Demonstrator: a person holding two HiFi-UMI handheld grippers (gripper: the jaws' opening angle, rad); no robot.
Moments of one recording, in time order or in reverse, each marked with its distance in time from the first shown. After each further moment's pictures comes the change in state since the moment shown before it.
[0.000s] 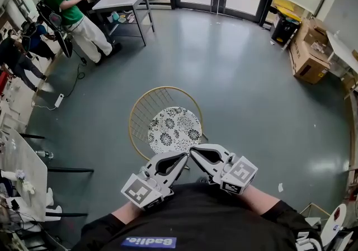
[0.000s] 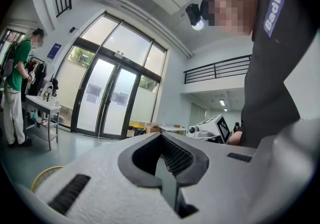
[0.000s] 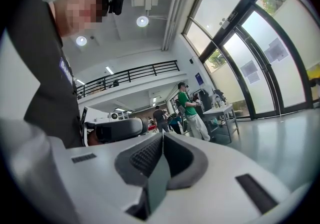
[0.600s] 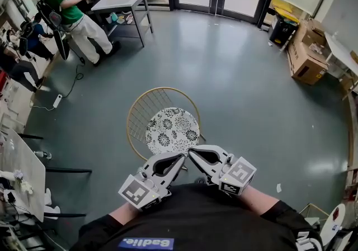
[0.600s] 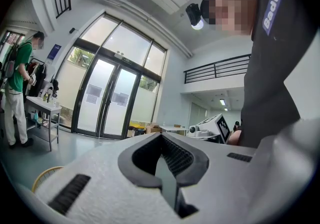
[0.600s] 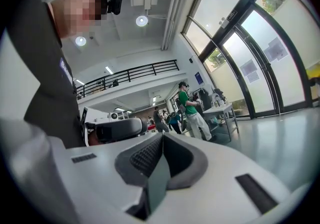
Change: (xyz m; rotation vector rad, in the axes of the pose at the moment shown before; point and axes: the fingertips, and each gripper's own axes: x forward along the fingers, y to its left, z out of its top) left arm -0.005 -0.003 0.000 0.013 0.000 0.005; right arm -0.004 0.005 -0.001 0.007 0.006 0.001
